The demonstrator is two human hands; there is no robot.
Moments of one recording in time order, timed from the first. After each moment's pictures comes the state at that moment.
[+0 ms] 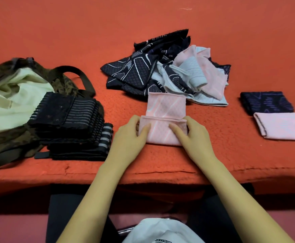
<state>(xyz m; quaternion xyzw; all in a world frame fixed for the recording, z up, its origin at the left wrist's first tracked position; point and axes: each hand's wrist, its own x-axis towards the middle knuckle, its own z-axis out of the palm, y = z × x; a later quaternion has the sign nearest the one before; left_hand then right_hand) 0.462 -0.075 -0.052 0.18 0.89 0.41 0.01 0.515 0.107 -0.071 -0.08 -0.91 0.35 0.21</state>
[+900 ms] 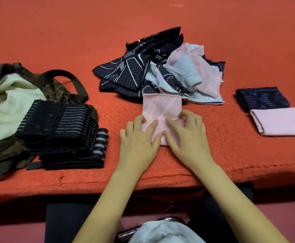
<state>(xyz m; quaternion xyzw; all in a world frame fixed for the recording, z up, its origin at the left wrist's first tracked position) 0.465 -0.046 -0.082 0.26 0.94 0.15 -0.14 0.517 0.102 -0.075 -0.07 -0.96 0.13 0.25</state>
